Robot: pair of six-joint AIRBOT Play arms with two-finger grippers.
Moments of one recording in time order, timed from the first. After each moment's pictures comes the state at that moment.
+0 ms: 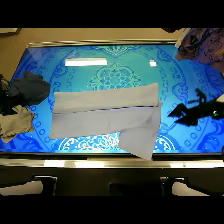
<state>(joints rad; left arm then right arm) 0.33 -1.46 1.45 1.56 -1.46 -1.72 -0.43 -1.38 1.04 -1.00 1.40 1.38</state>
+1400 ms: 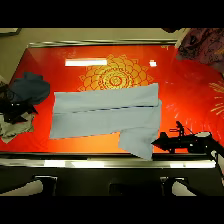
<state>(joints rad) 0.39 -1.36 1.23 1.35 -1.39 -1.64 -0.44 -1.29 0.45 -0.79 1.15 1.14</state>
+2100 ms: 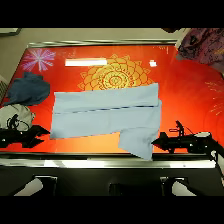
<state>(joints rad) 0.62 -1.16 0.63 0.97 -1.22 -1.28 -0.44 -1.29 0.45 -0.78 1.14 1.13</state>
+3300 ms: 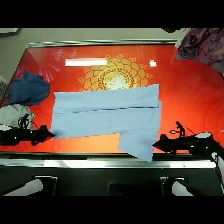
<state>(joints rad) 0.53 -1.29 0.62 0.89 -1.11 -1.19 -0.44 -1.21 0.45 -0.81 1.19 1.11</state>
